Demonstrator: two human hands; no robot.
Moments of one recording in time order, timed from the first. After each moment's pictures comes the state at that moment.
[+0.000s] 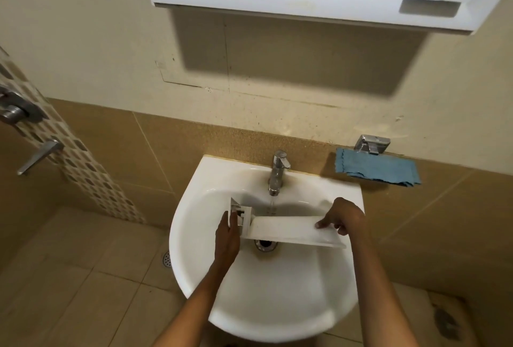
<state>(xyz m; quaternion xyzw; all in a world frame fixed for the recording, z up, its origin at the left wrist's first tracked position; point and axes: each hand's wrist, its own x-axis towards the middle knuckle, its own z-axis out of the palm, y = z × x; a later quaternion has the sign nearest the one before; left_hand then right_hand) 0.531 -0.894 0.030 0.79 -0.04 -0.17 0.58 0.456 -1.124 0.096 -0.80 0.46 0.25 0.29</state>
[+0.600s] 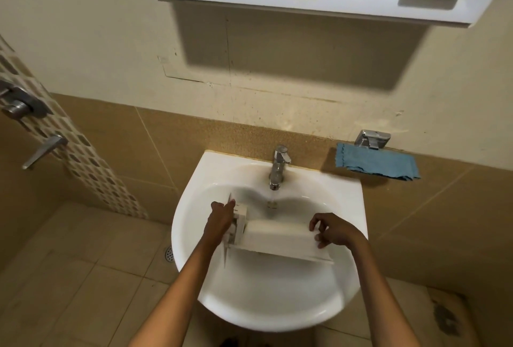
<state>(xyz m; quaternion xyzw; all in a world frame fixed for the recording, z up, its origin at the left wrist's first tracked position) 0.564 -0.886 0.062 0.82 0.03 -0.32 0.47 0.417 -1.110 0.055 -0.81 0.31 0.20 0.46</state>
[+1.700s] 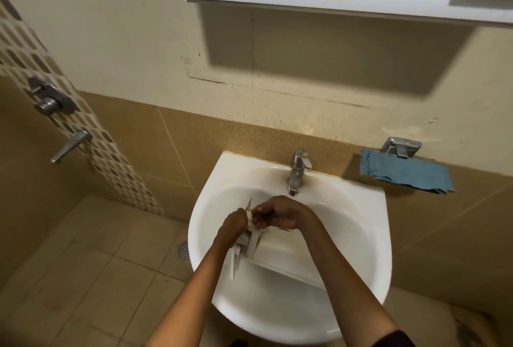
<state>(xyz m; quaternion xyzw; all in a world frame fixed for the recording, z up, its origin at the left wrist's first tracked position) 0.563 -0.878 0.076 0.85 -0.01 -0.34 0.39 0.542 -1.017 0.064 -0.58 0.29 0.24 0.72</state>
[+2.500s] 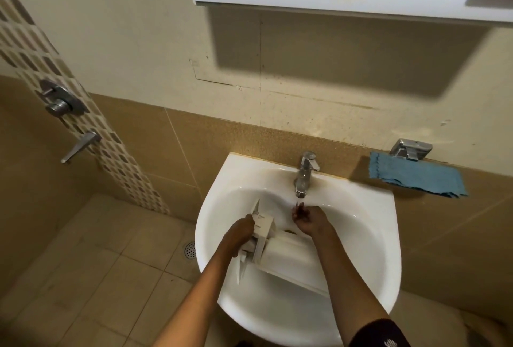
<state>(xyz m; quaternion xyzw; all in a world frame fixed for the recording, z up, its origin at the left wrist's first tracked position) 0.563 -0.873 0.067 0.83 0.03 -0.40 0.39 0.536 -1.063 -0.014 -0.13 0.48 -0.06 0.86</state>
